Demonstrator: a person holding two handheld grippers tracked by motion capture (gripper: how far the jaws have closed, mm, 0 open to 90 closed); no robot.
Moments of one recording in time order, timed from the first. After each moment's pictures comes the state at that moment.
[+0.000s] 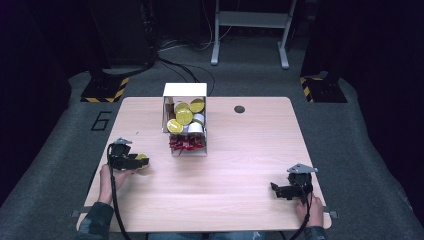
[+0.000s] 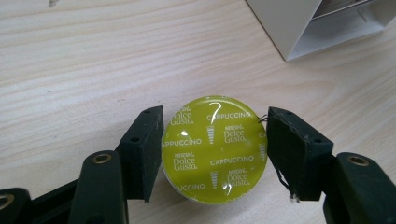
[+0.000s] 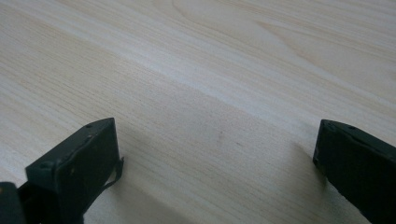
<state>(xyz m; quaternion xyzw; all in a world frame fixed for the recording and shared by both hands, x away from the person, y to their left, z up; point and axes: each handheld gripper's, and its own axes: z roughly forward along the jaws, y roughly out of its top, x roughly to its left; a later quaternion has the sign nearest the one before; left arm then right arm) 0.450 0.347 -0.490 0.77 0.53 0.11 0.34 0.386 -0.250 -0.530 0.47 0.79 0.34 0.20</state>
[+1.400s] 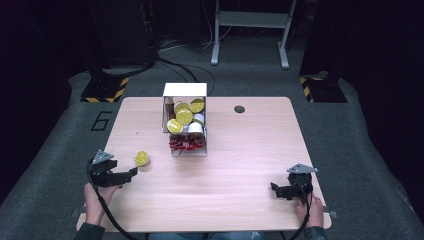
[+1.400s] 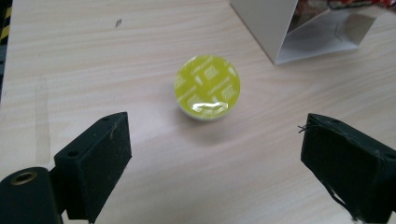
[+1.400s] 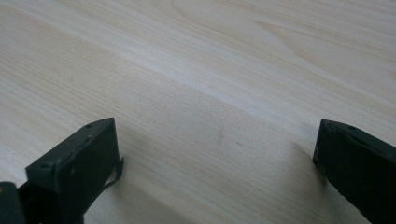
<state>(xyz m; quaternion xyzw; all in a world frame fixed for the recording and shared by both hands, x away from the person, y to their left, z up) 0.373 0.369 -0.475 0.72 0.54 0.20 0.39 0.386 -0.249 -0.530 0.48 0.79 0.33 0.20</state>
